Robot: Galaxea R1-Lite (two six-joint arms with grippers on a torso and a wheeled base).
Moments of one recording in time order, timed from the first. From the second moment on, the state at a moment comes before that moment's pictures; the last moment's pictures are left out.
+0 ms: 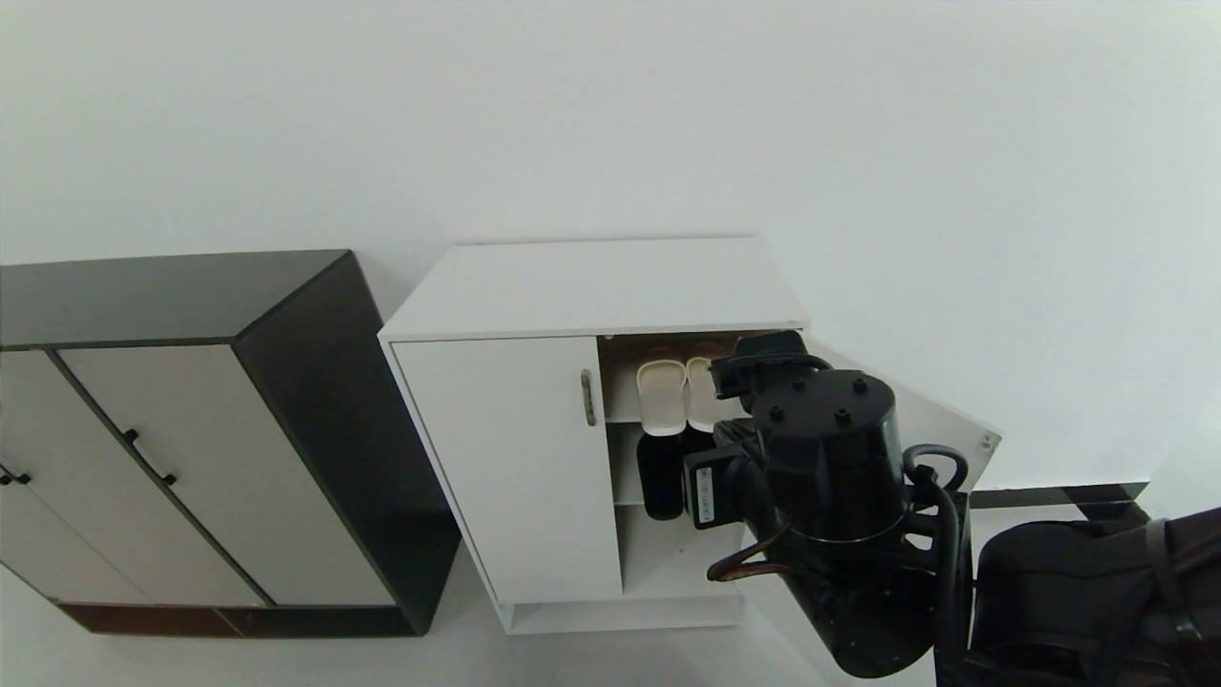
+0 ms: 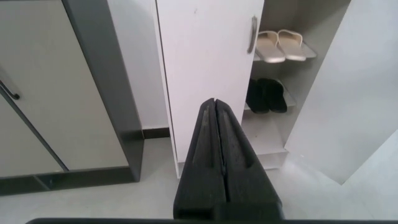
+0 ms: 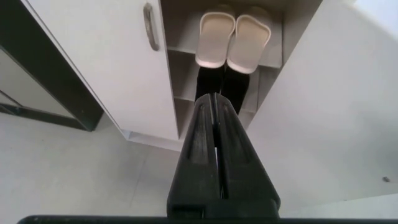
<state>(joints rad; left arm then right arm) 0.00 0.00 0.00 0.00 -0.04 0.01 0.99 1.83 -0.97 -0.61 -0.74 0.18</state>
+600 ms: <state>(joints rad) 0.00 0.00 0.00 0.00 -0.04 0.01 1.00 1.83 -0.87 -0.76 -0.69 0.08</state>
